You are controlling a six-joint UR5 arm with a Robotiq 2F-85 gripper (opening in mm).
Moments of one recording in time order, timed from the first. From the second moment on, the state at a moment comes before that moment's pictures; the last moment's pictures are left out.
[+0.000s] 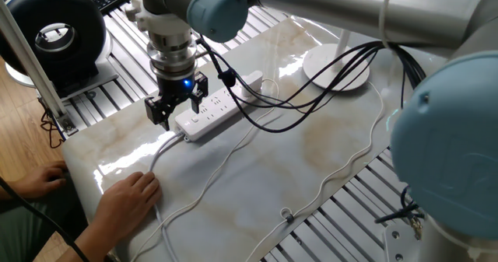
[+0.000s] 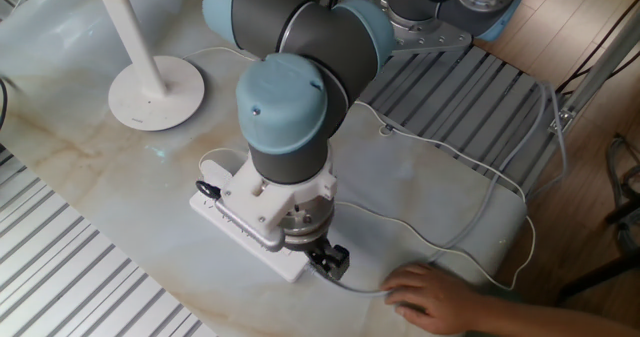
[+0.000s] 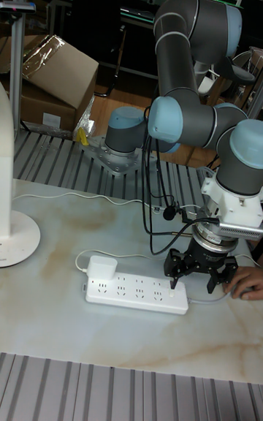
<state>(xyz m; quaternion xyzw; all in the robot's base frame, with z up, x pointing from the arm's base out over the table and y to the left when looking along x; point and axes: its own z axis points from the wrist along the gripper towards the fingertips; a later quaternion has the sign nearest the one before) 0.610 0.188 0.043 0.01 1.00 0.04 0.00</state>
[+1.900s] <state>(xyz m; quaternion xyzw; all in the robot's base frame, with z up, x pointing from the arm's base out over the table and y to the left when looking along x) 0.617 0.188 0.028 0.08 1.00 0.02 0.00</state>
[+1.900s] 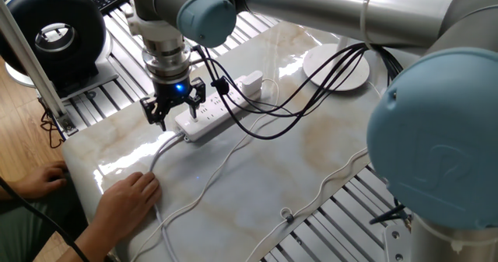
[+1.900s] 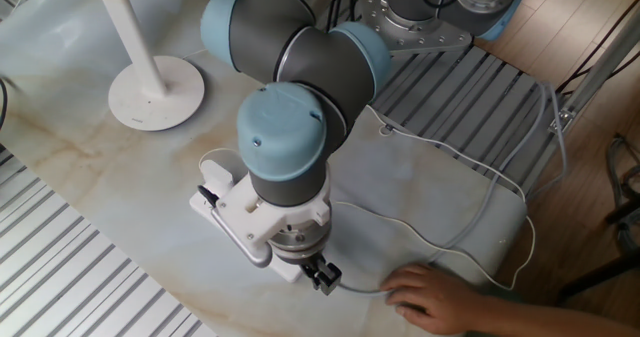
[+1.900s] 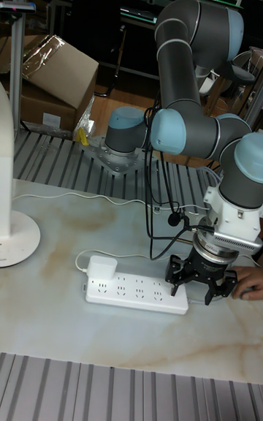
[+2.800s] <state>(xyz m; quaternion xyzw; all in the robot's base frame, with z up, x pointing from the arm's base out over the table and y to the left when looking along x) 0.610 0.185 0.024 0.08 1.00 0.00 -0.01</state>
